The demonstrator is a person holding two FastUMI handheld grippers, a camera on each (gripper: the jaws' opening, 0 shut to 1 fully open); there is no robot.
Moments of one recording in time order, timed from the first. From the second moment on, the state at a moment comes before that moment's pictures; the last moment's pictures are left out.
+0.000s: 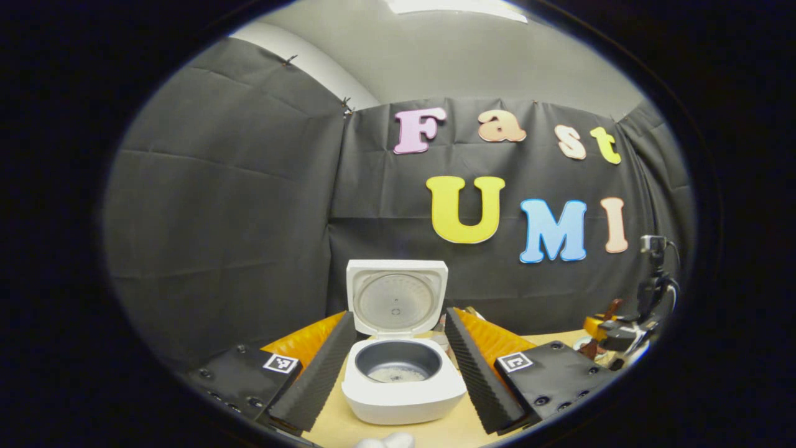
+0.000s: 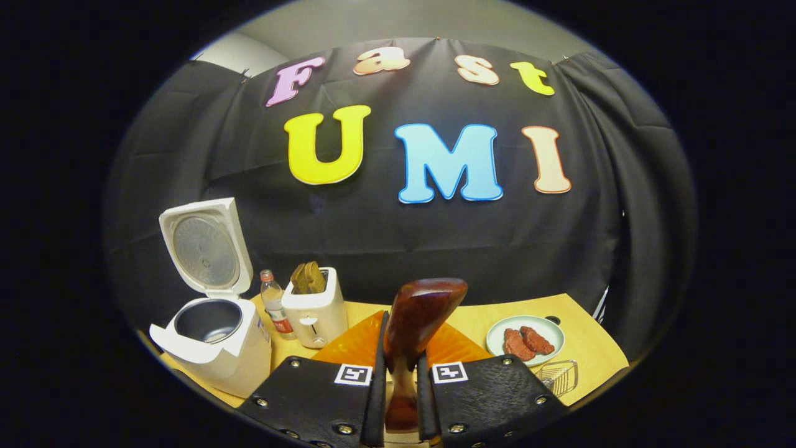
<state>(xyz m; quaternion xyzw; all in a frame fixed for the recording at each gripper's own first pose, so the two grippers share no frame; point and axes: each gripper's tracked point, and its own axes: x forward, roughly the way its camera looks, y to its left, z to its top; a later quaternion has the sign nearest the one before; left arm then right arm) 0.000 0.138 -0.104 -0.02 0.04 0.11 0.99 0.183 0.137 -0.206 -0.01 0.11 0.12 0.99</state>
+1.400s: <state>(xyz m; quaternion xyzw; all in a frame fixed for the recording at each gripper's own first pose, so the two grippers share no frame) 0.005 0.172 -0.121 0.01 0.06 0.13 0.99 0.195 0.199 -0.338 -0.09 0.22 0.15 0.96</state>
